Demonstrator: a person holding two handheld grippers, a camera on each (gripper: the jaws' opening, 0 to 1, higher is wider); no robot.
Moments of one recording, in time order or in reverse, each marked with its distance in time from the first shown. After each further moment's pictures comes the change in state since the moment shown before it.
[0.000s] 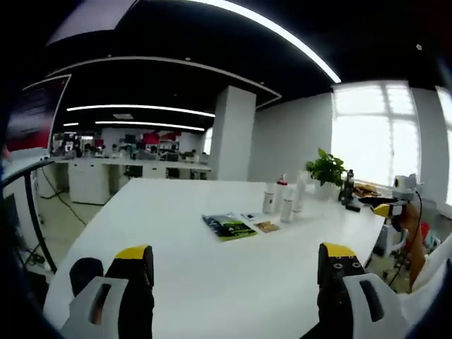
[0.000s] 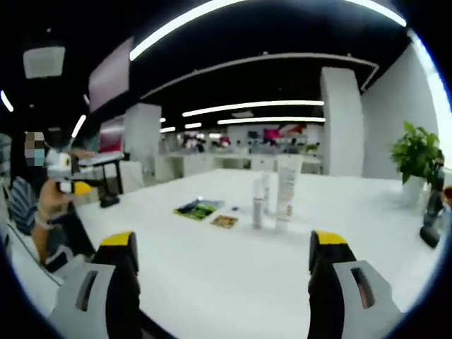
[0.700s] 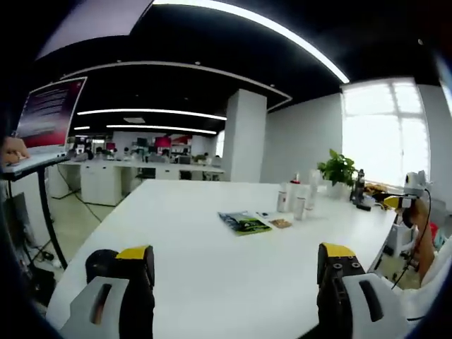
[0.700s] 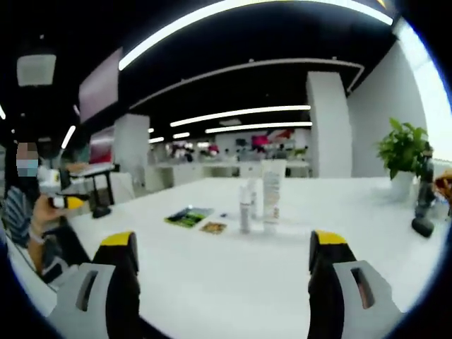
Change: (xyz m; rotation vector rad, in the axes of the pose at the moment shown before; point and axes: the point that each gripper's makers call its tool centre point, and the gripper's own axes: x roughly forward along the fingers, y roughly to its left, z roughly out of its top) left arm -0.011 0.023 -0.013 -0.015 -0.011 0.076; right arm -0.016 -0.019 0.007 0.037 -0.062 -0.088
